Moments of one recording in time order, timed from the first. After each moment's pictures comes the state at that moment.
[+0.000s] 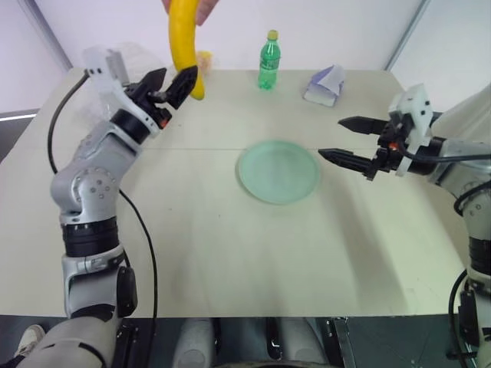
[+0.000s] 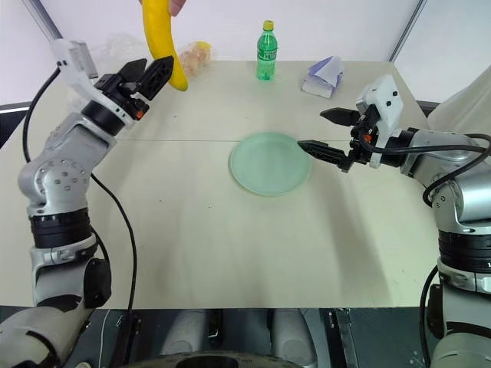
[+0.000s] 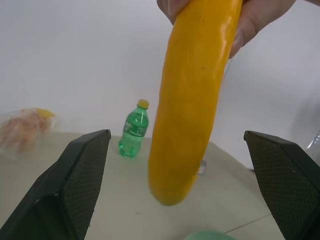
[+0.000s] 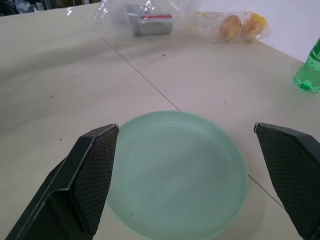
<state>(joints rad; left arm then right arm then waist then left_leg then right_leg) -0.76 0.40 0.26 -0.04 -0.77 0.61 -0.30 -0.58 -0.84 -0.16 -0.16 0.56 0.68 0.91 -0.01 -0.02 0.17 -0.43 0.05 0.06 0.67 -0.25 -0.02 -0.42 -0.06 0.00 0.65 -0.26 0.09</state>
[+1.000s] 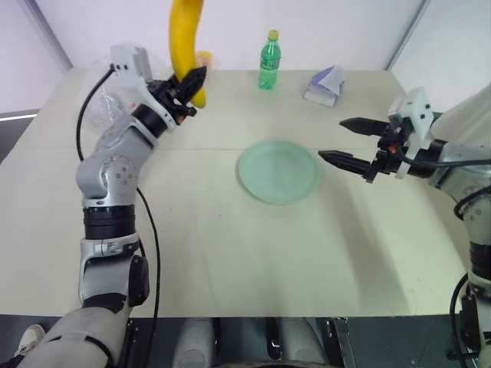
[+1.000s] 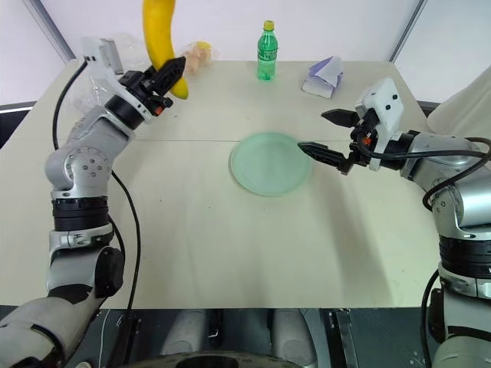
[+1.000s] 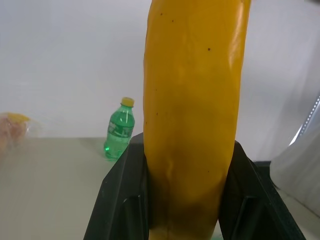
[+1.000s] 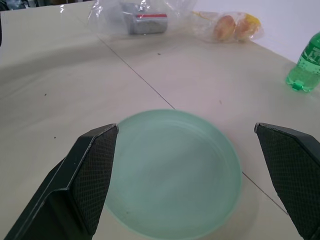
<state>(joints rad) -0.84 0.31 0.23 0.10 -0.66 0.57 -0.40 -0.53 -0.85 -0.17 -0.19 0.56 0.67 0.89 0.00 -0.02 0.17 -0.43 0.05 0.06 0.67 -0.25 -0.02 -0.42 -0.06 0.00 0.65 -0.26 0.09</state>
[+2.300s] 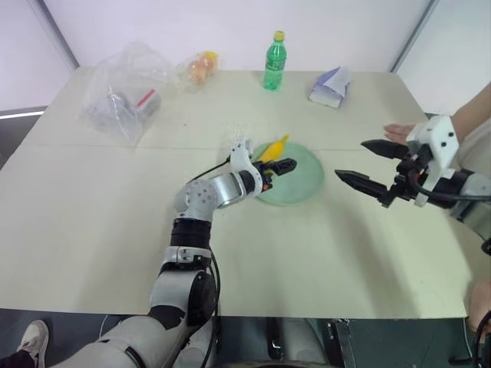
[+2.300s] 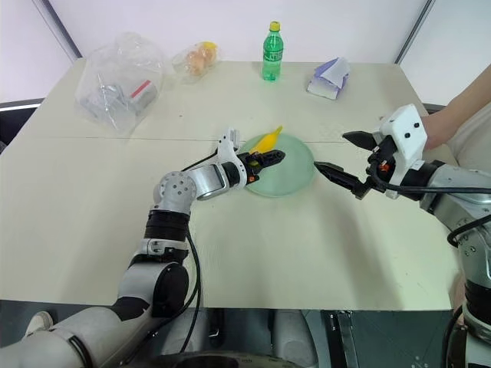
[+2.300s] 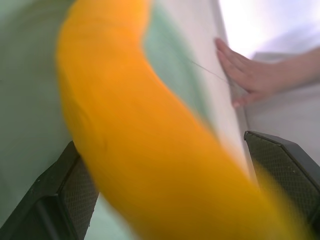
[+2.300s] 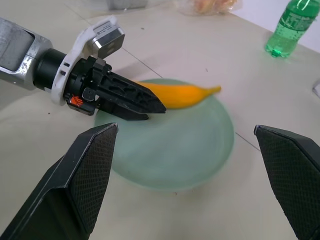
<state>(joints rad) -0.82 -0.12 0.20 0.34 -0.75 1.01 -0.05 -0.29 -0.89 -0.35 -0.45 0.65 0.80 0.74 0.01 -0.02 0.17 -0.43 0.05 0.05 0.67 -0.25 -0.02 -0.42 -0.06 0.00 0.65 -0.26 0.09</state>
